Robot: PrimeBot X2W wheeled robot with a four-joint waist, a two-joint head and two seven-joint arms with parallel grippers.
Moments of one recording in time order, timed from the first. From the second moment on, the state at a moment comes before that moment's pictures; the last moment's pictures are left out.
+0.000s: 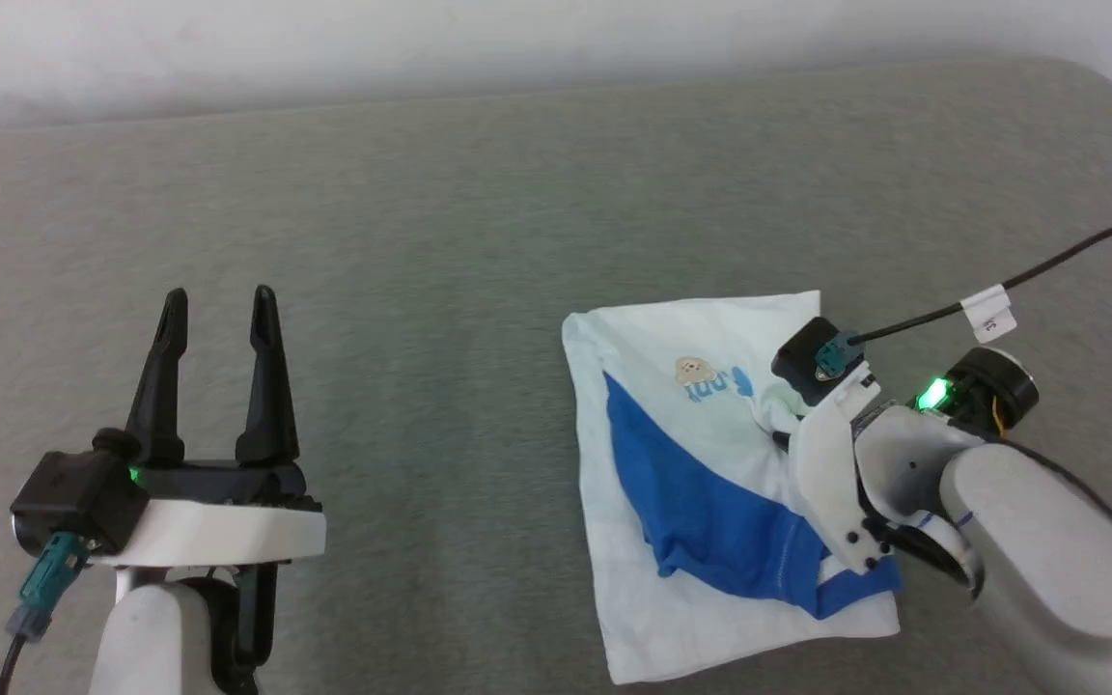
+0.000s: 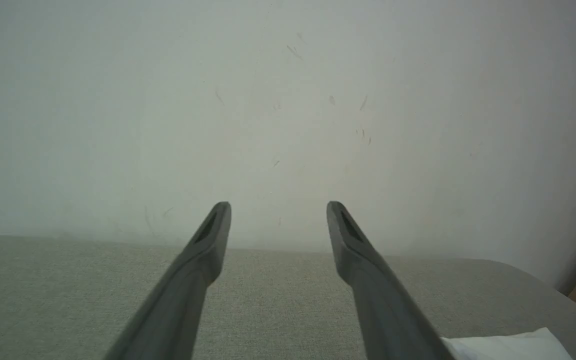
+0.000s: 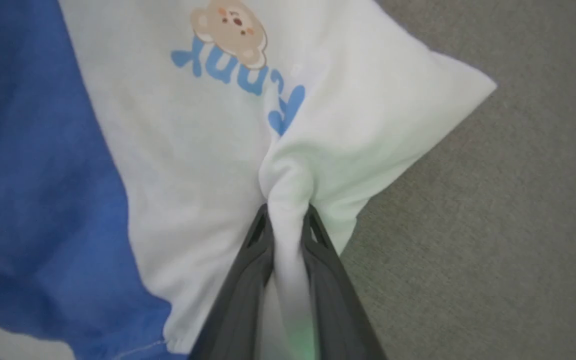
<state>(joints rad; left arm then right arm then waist) -0.15 0.06 0.08 -0.06 -0.22 -0.11 -0.26 -0.53 -0.39 0.63 0.26 0.39 0.13 0.69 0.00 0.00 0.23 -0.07</state>
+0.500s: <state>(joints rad) -0.23 0.11 0.03 -0.11 -0.18 -0.11 -0.21 -0.79 -0.61 0.76 0.44 0.44 0.13 0.51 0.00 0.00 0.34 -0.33</state>
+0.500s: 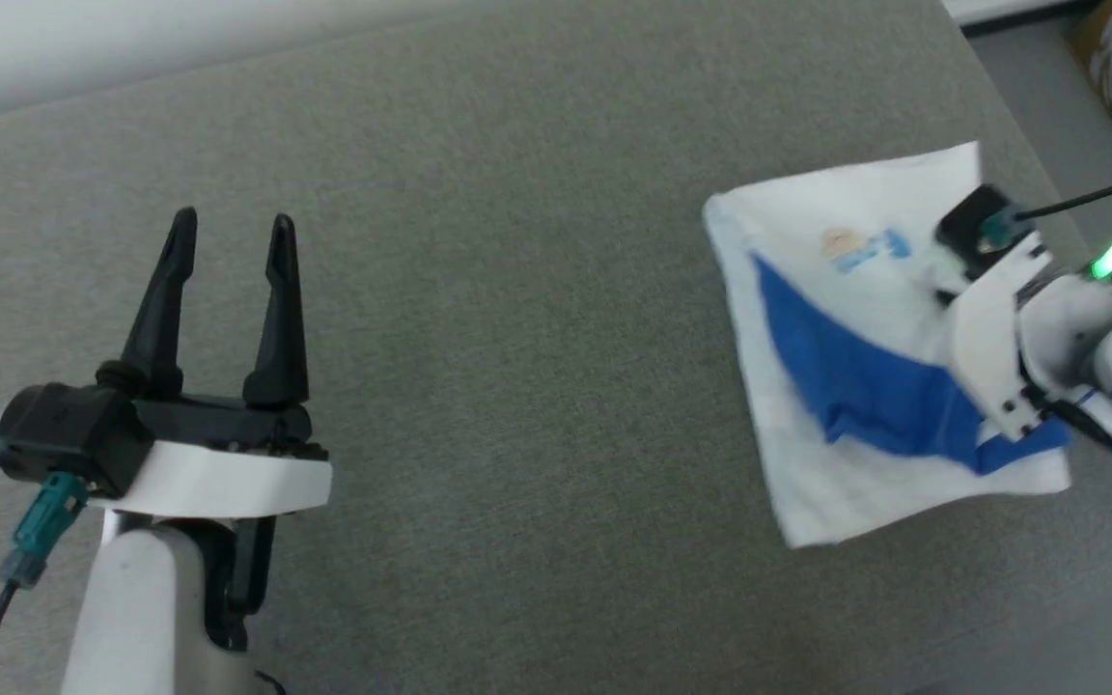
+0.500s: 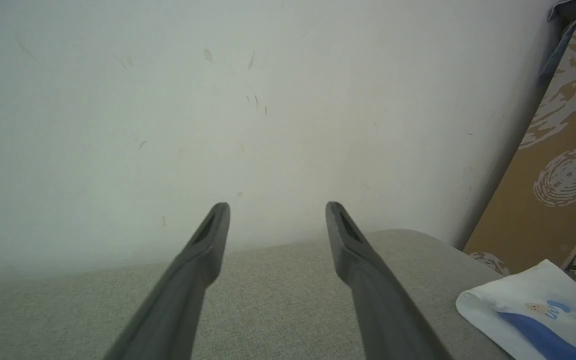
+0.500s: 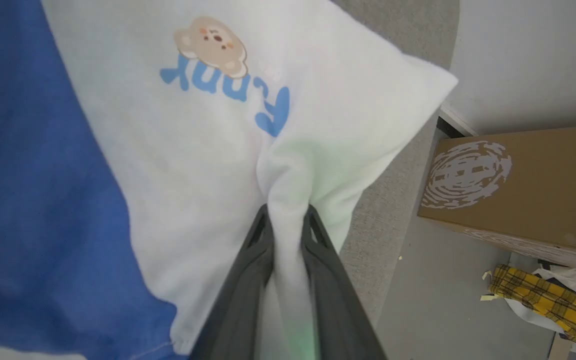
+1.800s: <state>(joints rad) -0.18 0.10 0.05 -0.05 -0.21 -0.04 -0.24 -0.90 -0.58 0.28 0.55 0.46 0.13 0.02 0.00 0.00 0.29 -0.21</state>
